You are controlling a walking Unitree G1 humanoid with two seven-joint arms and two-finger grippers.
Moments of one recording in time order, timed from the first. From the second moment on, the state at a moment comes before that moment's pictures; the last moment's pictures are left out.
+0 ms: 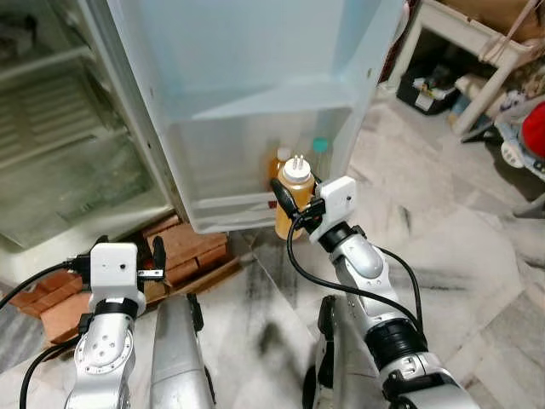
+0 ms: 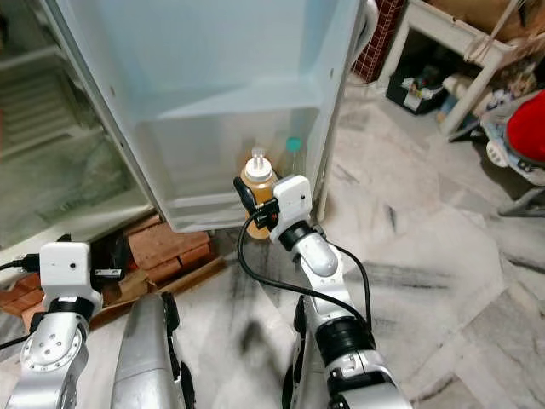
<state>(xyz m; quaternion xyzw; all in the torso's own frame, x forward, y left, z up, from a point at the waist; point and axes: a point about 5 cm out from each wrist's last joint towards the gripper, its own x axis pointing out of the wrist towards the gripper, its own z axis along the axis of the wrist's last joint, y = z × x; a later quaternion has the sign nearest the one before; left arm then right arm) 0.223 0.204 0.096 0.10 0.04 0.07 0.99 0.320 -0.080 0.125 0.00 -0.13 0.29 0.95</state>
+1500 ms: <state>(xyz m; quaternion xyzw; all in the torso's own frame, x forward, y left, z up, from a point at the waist) 0.222 0.198 0.083 0.06 0.03 0.08 0.99 0.305 -0.074 0.124 -0.03 -0.10 0.38 0.92</state>
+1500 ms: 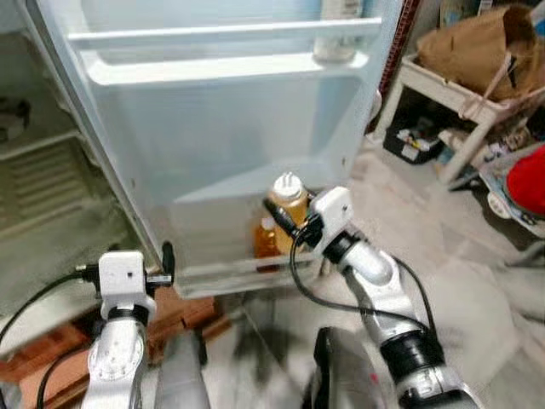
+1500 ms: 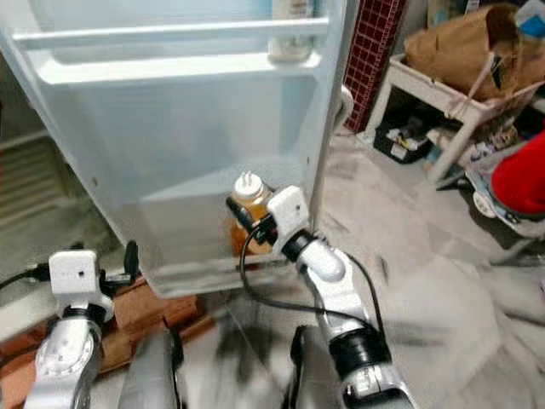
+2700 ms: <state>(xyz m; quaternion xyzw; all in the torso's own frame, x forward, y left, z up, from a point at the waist) 0.134 0.209 0.077 0.09 0.10 0.12 0.98 0.338 -0.027 0.125 -0.16 -0.11 0.43 0.88</state>
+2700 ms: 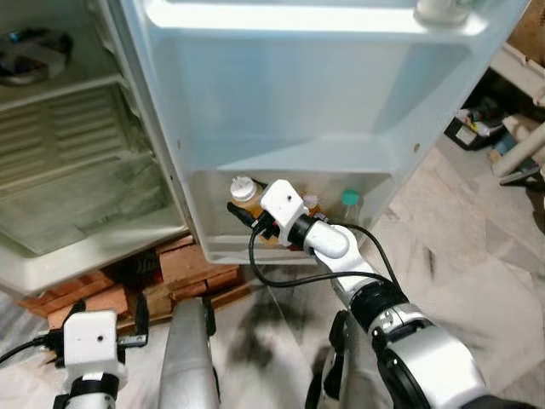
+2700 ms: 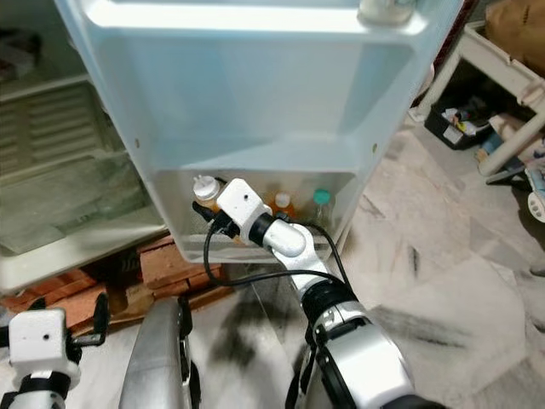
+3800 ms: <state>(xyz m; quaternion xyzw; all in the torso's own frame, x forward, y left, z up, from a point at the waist) 0.091 0.200 0.094 0.09 0.15 0.13 0.98 0.335 0.003 0.122 -0.24 -0.13 0.40 0.88</state>
